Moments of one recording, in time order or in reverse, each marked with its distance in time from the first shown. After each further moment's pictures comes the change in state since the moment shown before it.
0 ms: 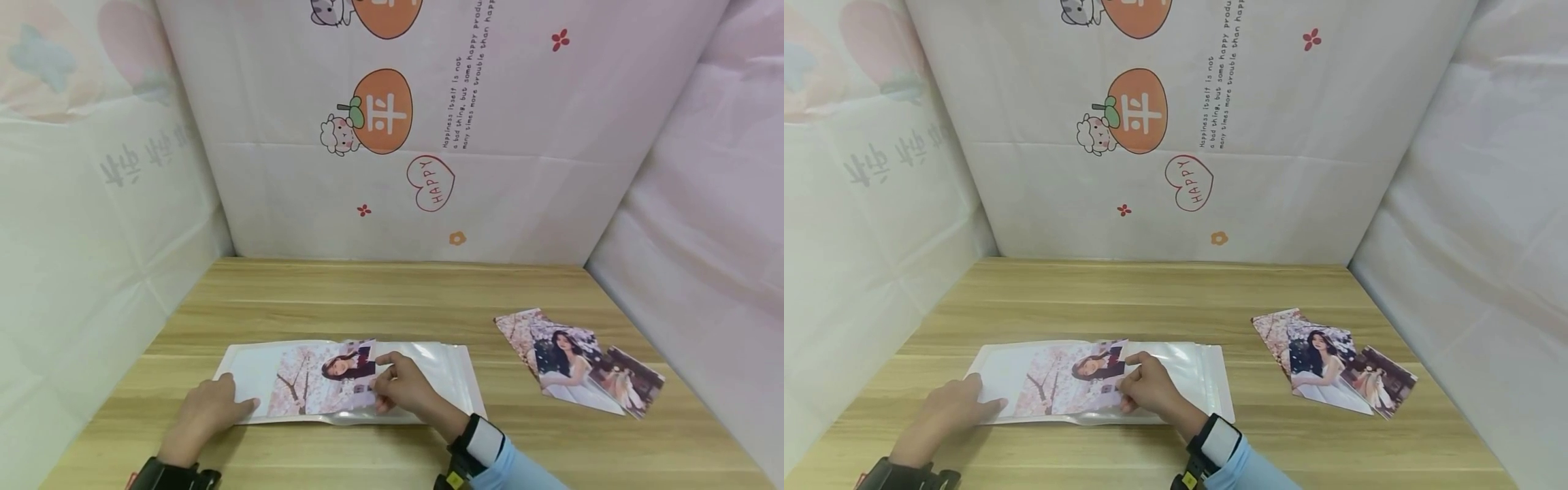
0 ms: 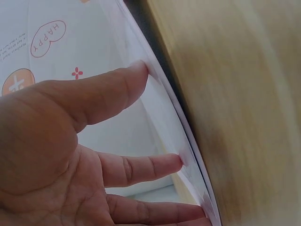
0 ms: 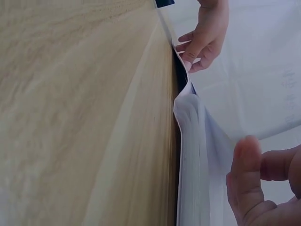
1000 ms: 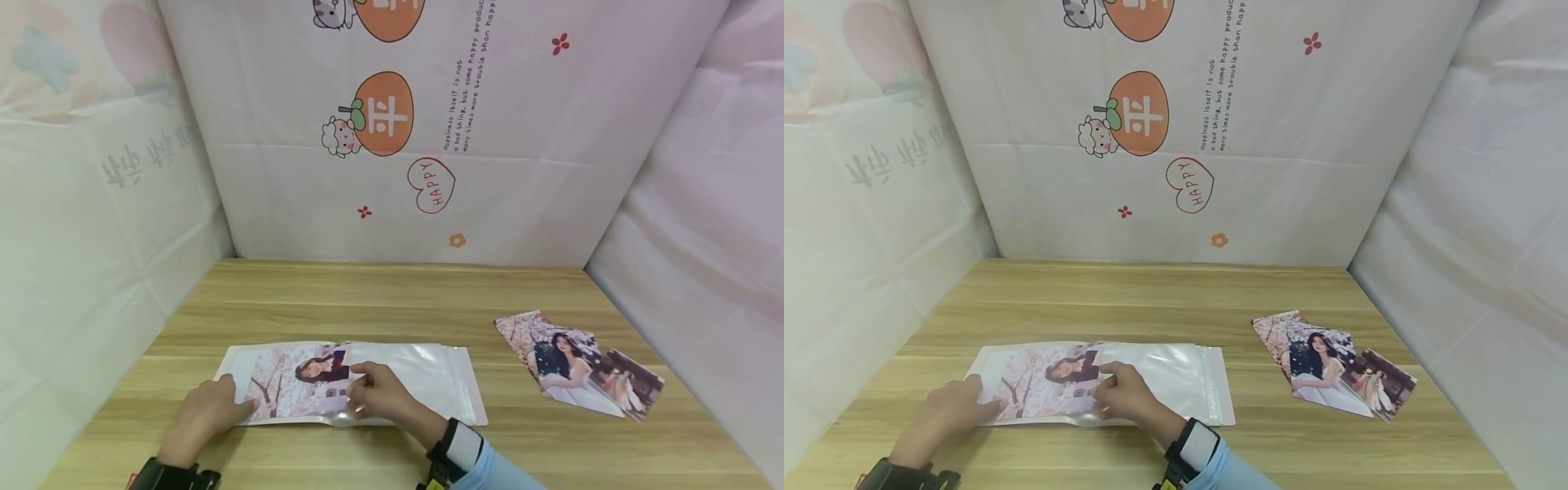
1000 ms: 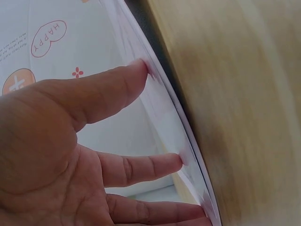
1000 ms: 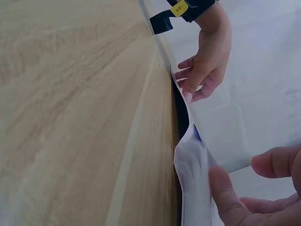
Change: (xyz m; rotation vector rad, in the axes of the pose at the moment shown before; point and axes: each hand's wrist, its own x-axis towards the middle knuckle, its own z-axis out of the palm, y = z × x) left_hand -0.002 0.000 -0.002 -0.002 0.010 0.005; right_hand 0.005 -0.007 0.035 0.031 -0.049 0.047
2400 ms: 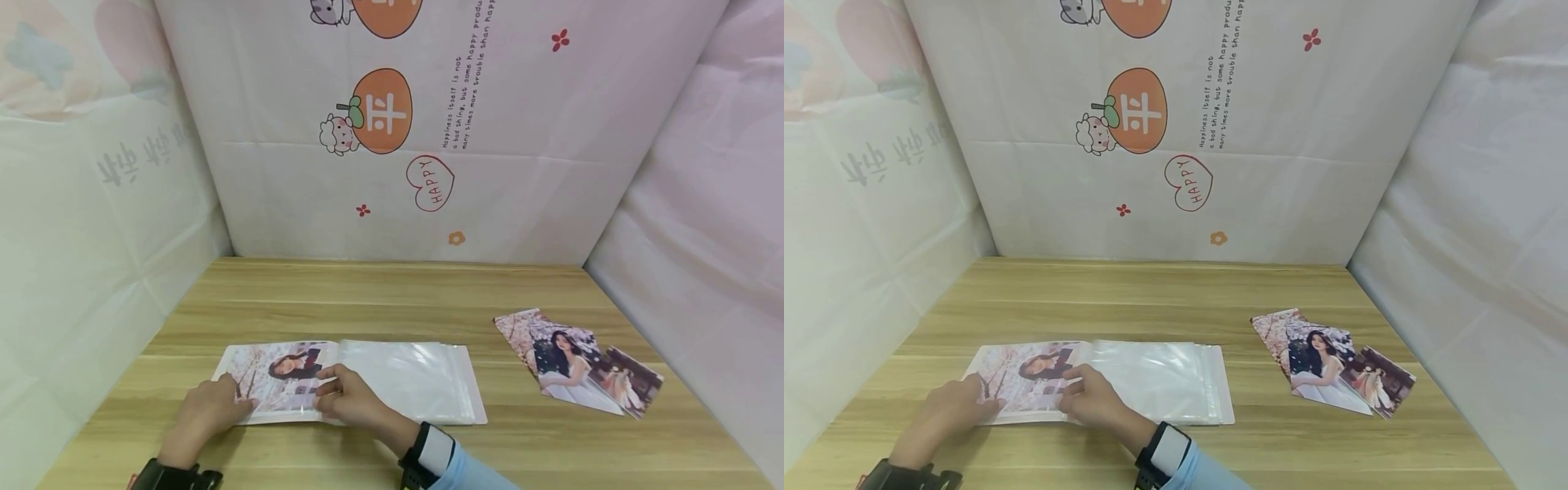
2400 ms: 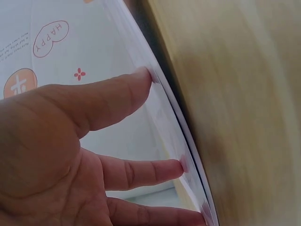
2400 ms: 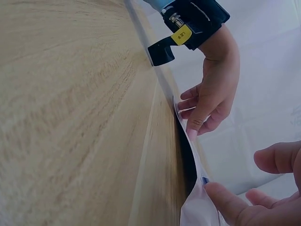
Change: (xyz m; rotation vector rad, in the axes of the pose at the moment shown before) left_hand 0.005 0.000 0.001 0.017 0.007 -0.003; right_hand 0.006 -0.010 0.040 -0.002 -0.050 -0.027
